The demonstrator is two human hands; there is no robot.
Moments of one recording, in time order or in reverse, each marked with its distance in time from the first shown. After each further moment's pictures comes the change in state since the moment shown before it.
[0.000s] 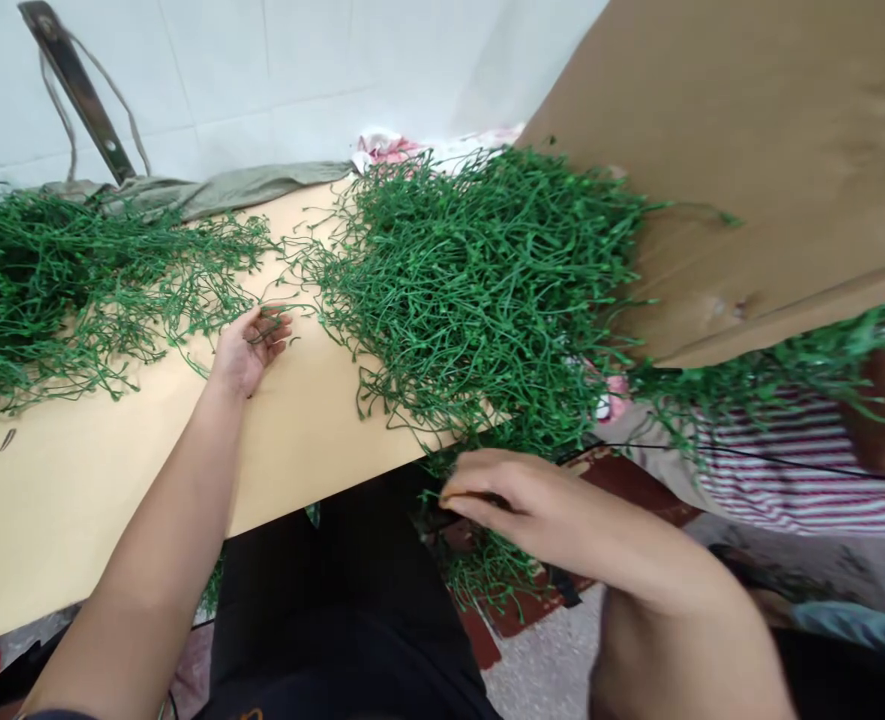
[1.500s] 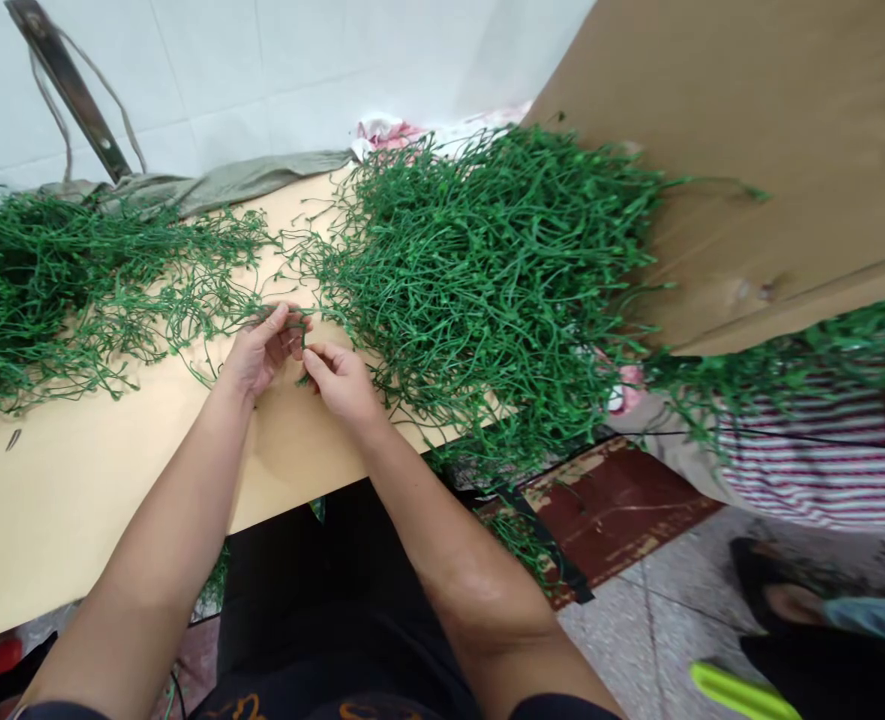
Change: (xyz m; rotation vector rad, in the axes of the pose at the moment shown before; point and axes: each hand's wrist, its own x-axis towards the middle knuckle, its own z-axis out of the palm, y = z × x) left_hand -0.002 -0.015 0.012 0.014 -0.151 0.085; right_hand 0.166 -0.048 0.040 1.056 0.643 -0.046
